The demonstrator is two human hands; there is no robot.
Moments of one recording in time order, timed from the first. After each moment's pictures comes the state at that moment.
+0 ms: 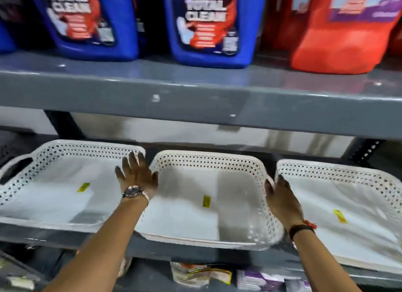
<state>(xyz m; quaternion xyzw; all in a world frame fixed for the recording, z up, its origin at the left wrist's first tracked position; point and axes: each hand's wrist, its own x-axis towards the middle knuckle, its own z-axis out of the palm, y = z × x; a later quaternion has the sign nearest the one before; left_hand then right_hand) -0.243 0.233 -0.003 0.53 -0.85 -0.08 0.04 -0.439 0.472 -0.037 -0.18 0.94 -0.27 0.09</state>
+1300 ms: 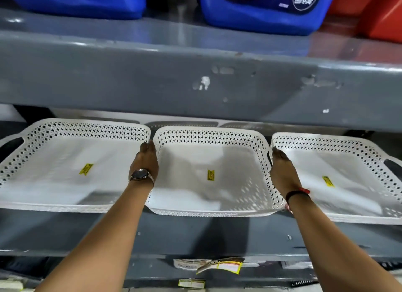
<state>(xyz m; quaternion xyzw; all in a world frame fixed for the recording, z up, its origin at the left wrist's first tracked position) -0.281 0.183 -0.042 0.42 -0.89 -0.15 0.04 -0.470 0.438 -0.043 -0.24 0.95 -0.18 0.01</state>
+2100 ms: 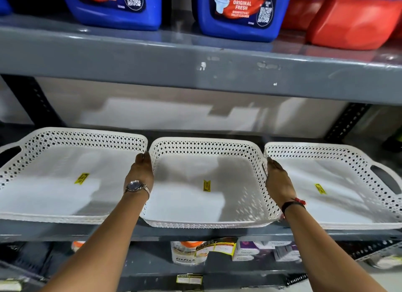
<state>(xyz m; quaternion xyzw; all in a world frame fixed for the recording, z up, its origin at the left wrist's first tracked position) -0.231 0.213 -0.043 0.42 -0.89 -0.16 0.04 -0.422 0.475 -0.045 -0.22 0.95 -0.19 0.02</state>
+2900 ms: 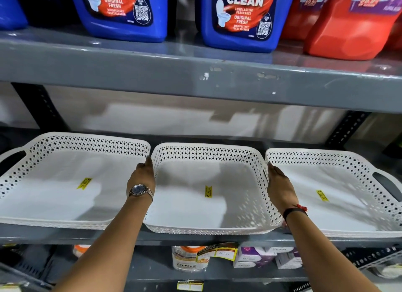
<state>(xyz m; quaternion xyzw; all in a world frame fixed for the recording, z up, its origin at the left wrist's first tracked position) -0.227 0.220 -0.029 0.44 -0.88 -0.15 0.02 -0.422 0.476 -0.046 -0.23 0.96 -0.19 0.02</state>
